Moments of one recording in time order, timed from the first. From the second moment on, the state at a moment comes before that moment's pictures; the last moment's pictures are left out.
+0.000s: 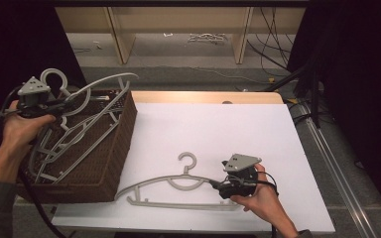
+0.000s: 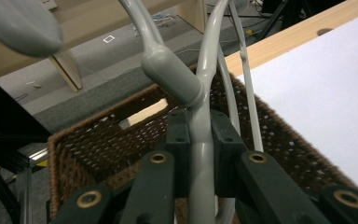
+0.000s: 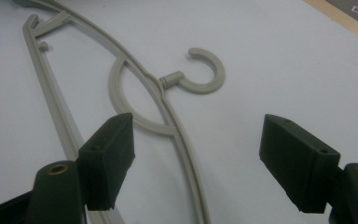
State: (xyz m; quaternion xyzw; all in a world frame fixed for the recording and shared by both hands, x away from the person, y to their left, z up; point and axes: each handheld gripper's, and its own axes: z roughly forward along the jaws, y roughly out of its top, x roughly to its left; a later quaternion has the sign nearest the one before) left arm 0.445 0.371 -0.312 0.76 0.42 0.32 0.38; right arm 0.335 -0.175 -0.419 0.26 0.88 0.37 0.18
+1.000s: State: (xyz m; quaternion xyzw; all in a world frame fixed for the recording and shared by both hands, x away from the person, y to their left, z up) left arm 0.432 0.413 -0.375 0.77 0.44 0.29 0.36; right arm 0.335 -0.175 -0.420 0.26 0.88 0.37 0.18
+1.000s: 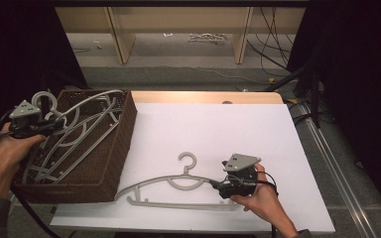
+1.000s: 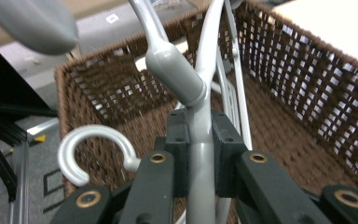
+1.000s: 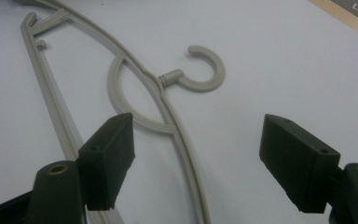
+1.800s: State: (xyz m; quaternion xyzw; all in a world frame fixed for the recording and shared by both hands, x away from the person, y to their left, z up) left arm 0.468 0.403 -0.425 0.81 0.48 0.24 0.25; right arm 0.336 -0.175 -0.424 0.26 0.88 0.36 0.17
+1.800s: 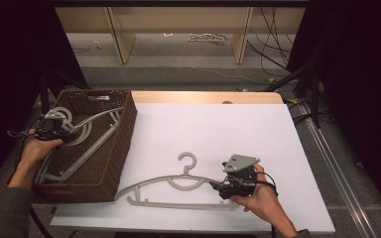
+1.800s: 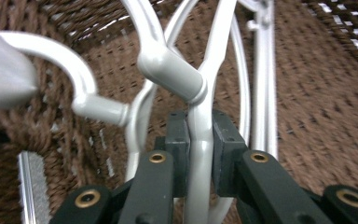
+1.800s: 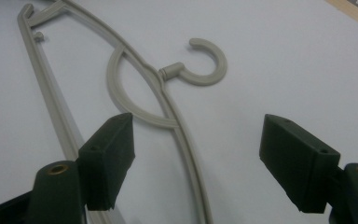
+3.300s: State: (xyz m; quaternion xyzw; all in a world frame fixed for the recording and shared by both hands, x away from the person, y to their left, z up) left arm 0.350 0.289 -0.354 0.75 0.41 0.25 0.46; right arm 0.338 -0.172 -0.430 0.26 0.88 0.36 0.17
